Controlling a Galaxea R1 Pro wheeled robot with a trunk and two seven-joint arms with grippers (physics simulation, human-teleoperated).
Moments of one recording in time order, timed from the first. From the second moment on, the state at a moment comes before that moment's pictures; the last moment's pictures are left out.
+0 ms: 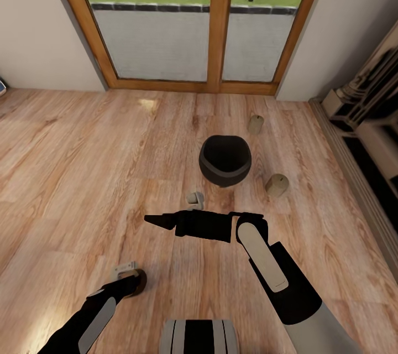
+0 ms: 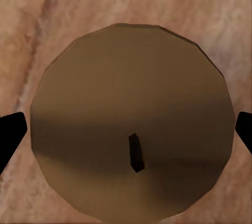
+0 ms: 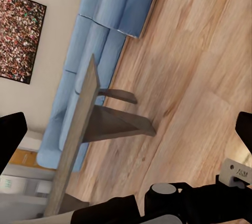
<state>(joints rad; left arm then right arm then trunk) -0.39 0.16 -0.29 -0.88 0.64 0.30 0.28 -0.62 0.06 0.46 -1.53 -0.95 0.90 0.31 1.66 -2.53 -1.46</state>
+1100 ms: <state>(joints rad) -0.39 0.16 -0.28 -0.88 0.64 0.30 0.28 -0.62 0.06 0.46 -1.53 -0.95 0.90 0.31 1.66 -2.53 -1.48</state>
